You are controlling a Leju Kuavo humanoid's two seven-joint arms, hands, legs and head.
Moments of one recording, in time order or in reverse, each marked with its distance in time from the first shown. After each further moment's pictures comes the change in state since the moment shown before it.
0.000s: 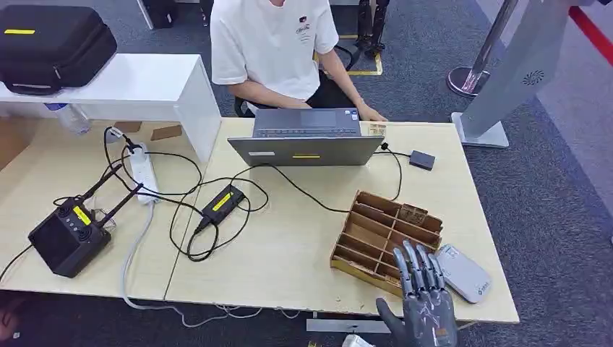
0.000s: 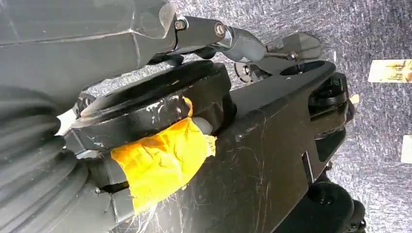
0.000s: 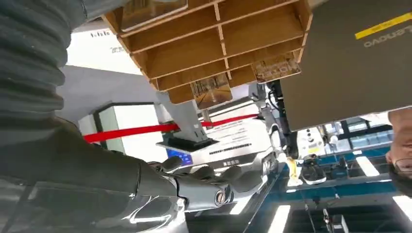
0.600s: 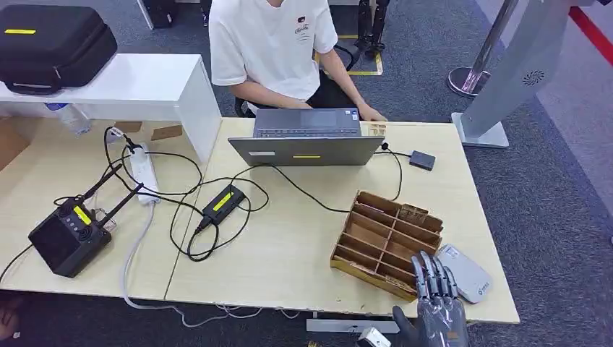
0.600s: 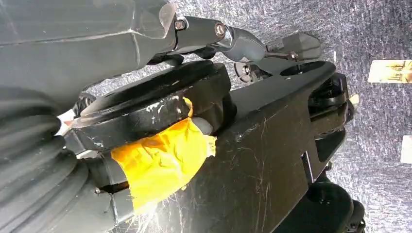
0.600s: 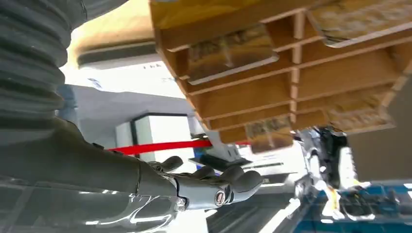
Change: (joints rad) left arm 0.000 0.000 -0.002 0.000 0.001 0.000 0.000; right arm -0.053 0.157 -0.313 0.174 0.040 0.000 -0.177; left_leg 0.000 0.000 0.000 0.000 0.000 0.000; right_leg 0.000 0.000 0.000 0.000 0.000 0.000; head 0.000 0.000
